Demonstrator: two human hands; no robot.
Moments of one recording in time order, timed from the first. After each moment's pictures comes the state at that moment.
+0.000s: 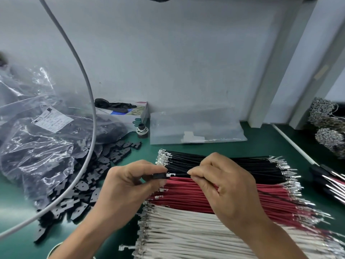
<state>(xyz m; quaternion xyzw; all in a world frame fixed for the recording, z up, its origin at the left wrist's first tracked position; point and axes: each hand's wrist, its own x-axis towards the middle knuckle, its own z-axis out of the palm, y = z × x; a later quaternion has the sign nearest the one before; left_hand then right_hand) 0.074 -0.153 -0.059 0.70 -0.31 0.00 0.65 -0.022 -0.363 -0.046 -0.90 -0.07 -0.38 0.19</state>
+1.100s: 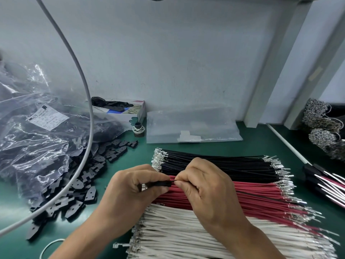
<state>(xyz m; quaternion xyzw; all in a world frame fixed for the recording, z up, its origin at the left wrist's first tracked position) 0.058 -0.159 -0.051 0.77 -0.35 0.04 0.53 -0.018 -0.344 -0.053 -0.91 -0.09 -0.35 0.23</state>
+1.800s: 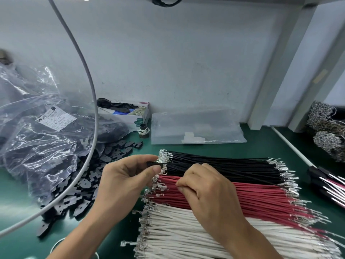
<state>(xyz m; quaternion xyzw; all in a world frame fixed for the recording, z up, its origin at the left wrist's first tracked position) 0.072 -0.151 -0.053 0.70 -0.21 0.01 0.68 -0.019 -0.336 -0.054 -0.94 -0.06 -0.29 0.17</state>
